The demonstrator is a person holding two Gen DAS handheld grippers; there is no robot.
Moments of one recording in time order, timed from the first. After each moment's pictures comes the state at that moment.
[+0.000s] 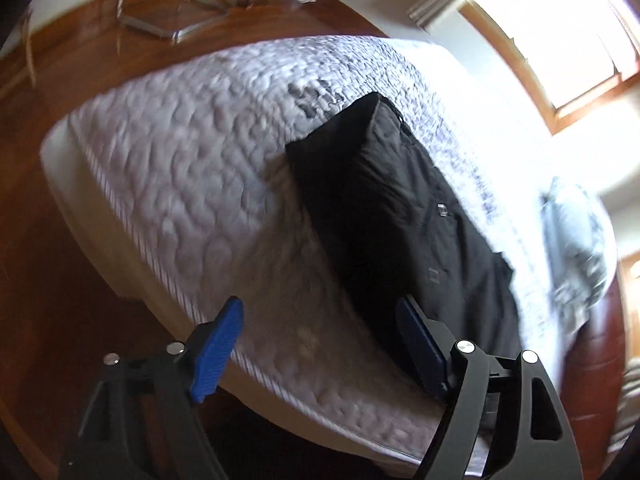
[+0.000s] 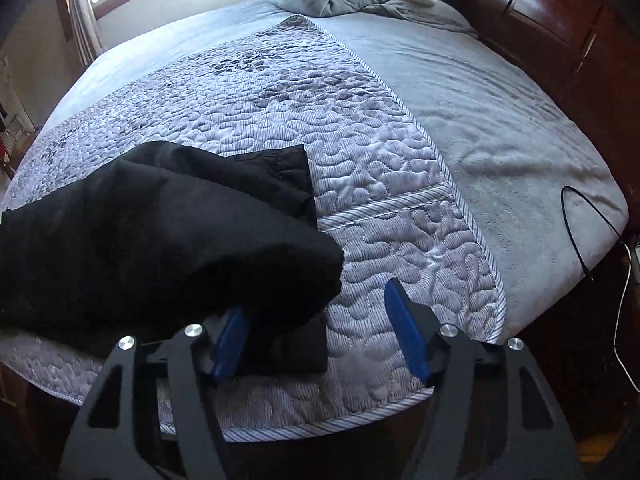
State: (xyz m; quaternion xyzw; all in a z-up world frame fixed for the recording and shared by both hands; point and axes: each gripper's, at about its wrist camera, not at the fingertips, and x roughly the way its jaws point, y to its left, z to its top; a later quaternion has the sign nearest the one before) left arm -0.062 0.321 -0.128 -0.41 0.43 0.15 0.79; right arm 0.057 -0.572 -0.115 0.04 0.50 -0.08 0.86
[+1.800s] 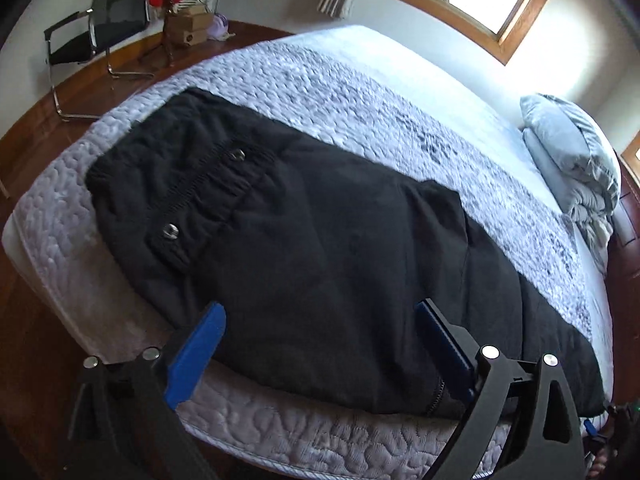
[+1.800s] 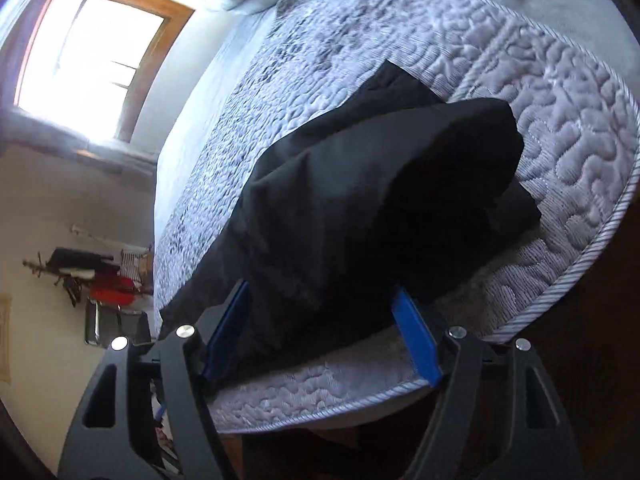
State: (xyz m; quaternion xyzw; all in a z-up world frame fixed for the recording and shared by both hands) left arm 0.035 0.167 -0.108 -0.23 0.45 0.12 0.85; right arm 0.042 -0.533 -0.127 0.43 0.48 0.03 0.77
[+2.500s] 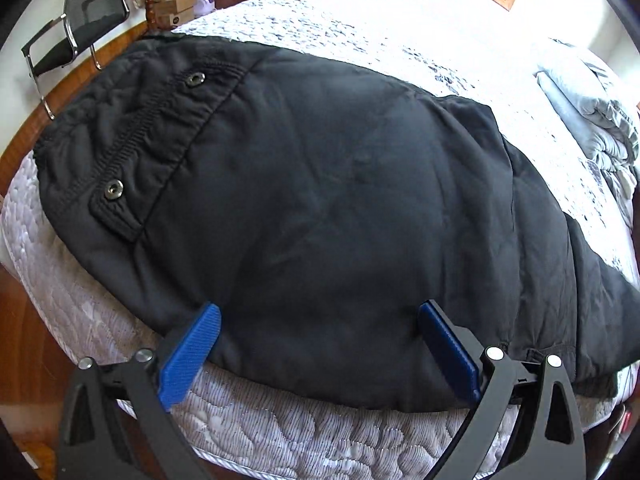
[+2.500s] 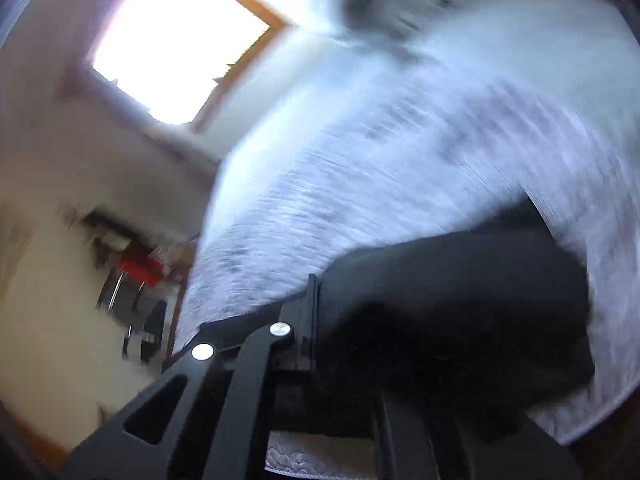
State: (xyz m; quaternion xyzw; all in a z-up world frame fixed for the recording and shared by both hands) left arm 0.049 0.139 -0.165 -0.18 0.52 0.12 0.83; right arm 0.096 -0.498 -0.029 0.31 0.35 0.18 0.87
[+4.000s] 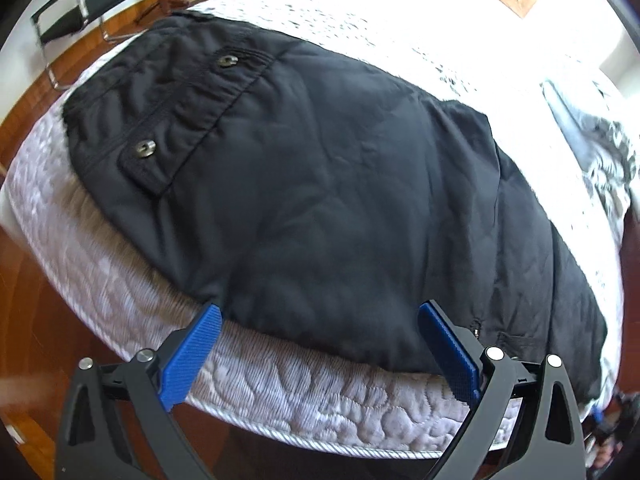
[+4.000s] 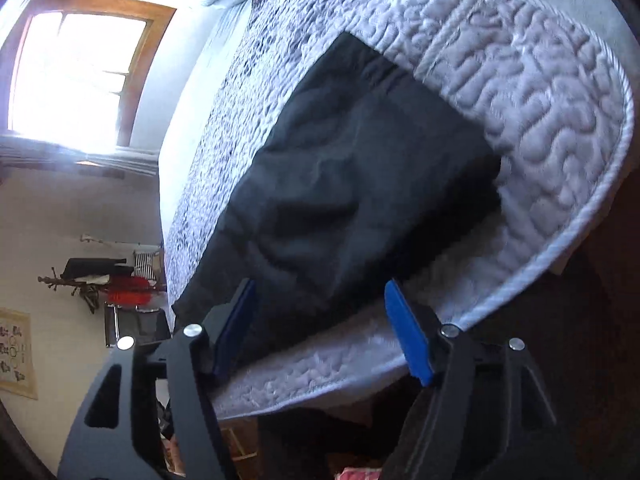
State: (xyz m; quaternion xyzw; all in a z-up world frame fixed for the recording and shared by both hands) left arm 0.034 0.150 -0.148 -0.23 0.54 0.12 0.80; right arm 0.018 -0.582 -0.141 0.46 0.52 0.04 0.72
